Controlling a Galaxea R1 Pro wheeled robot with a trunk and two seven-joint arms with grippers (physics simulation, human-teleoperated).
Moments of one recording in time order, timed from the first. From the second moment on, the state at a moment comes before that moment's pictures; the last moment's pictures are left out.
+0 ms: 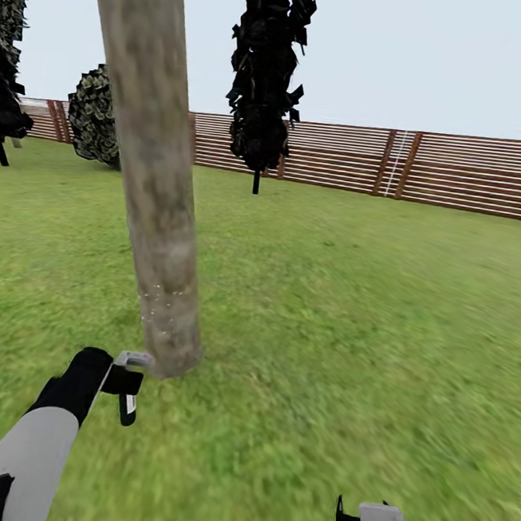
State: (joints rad) left arm -0.79 0.05 0.39 -0.67 -0.59 0.78 -0.45; right arm -0.41 0.00 -0.39 -0.11 0.58 -0.64 -0.33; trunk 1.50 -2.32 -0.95
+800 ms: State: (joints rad) left arm -0.70 0.03 0.40 -0.58 -0.59 0.60 -0.44; right arm -0.41 0.00 -0.39 -0.11 0.58 -0.64 -0.33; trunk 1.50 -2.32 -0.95
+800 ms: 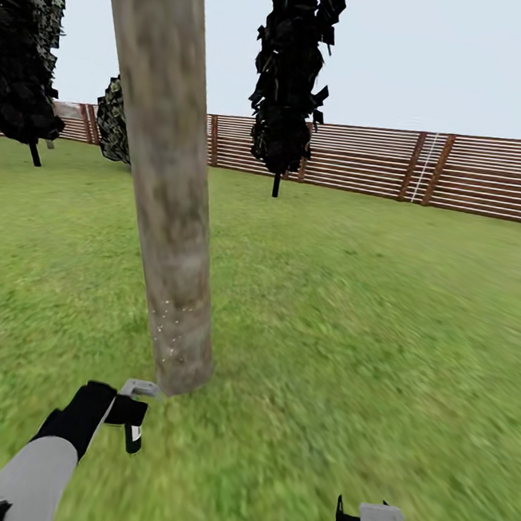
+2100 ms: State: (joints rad) left arm -0.67 -0.01 0.52 -0.65 -0.56 0.59 -0.32; right arm -0.41 0.00 -0.39 -0.11 0.58 -0.64 -0.33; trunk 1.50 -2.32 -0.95
